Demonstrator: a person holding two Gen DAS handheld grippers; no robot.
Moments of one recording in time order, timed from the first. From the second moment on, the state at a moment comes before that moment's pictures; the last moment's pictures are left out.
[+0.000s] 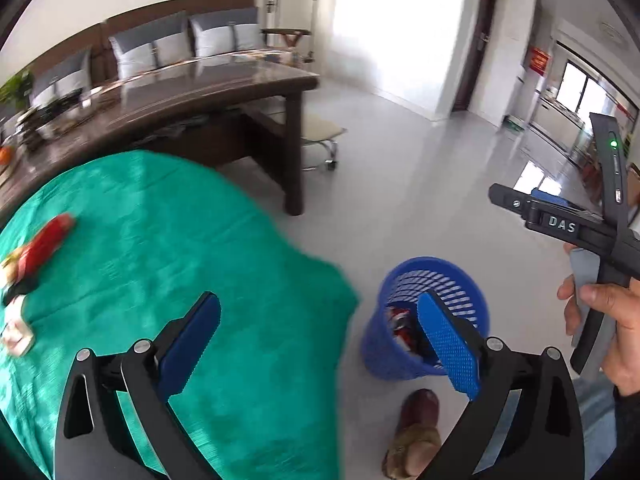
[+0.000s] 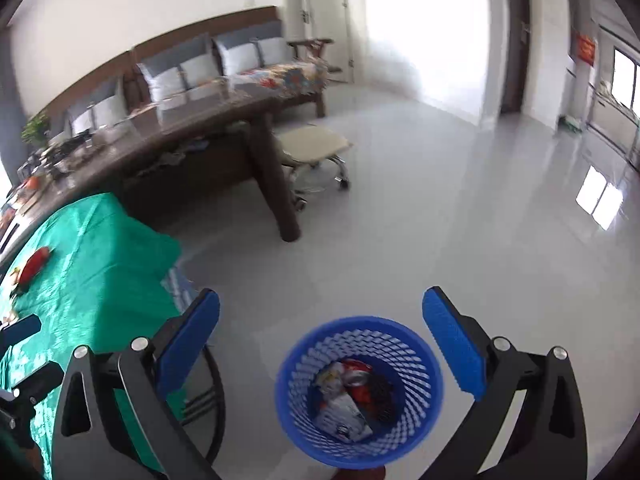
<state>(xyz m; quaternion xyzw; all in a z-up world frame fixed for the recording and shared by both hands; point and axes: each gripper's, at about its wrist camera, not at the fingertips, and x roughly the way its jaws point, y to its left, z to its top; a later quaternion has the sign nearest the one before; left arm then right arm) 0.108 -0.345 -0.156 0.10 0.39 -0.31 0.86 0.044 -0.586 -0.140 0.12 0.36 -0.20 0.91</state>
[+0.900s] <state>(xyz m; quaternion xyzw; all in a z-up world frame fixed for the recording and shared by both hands) 0.179 -0.048 -0.175 -0.02 0.43 -0.09 0.90 0.168 -0.249 -0.196 -0.03 0.47 0.07 0.88</state>
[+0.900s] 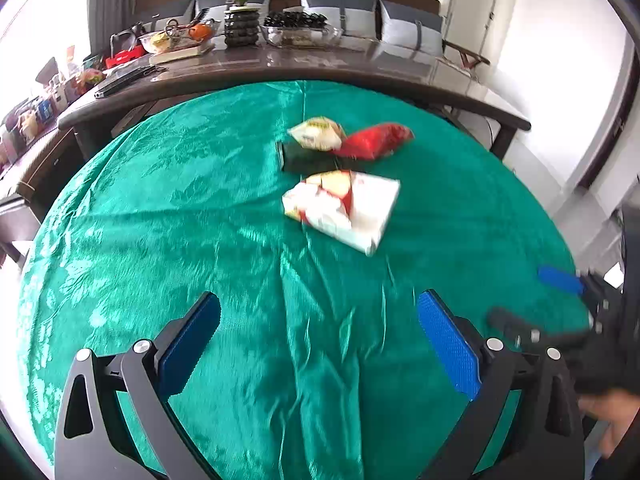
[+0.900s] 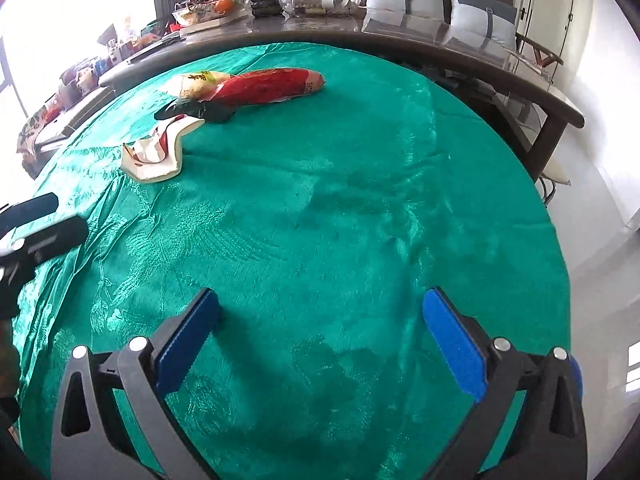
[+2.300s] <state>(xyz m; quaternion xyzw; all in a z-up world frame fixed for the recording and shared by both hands) 0.173 -0.057 -0.174 0.08 0.40 -0.12 0.90 0.167 -0.242 -0.198 -0.03 0.48 0.07 0.88</state>
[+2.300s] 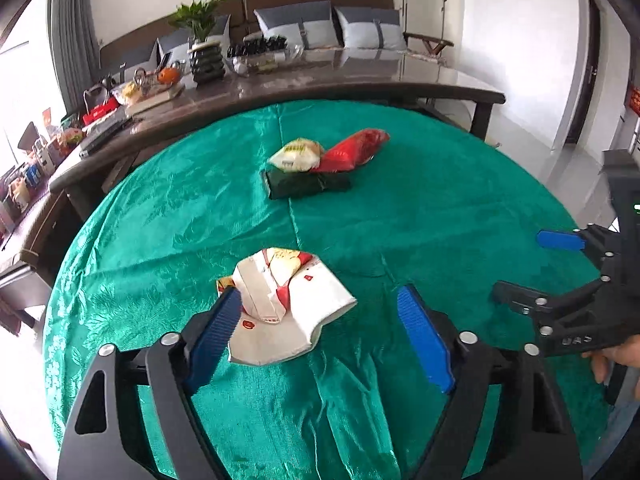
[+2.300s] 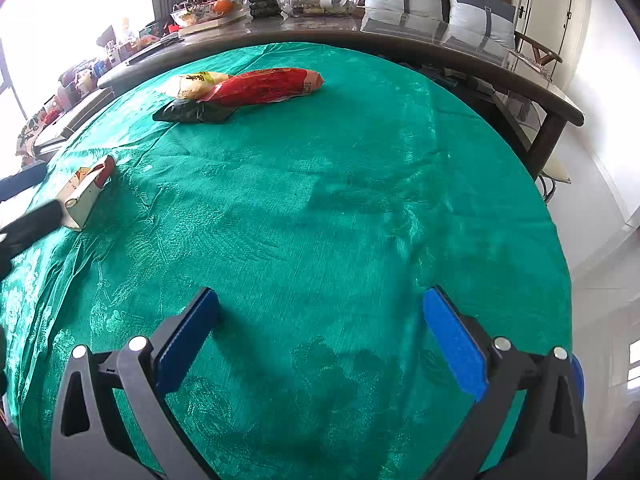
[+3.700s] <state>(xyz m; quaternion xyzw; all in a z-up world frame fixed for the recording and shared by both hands) 0.152 -0.051 -0.180 -0.03 0.43 -0.19 0.88 0.204 -0.213 -0.139 0.01 0.49 0.18 0.85</state>
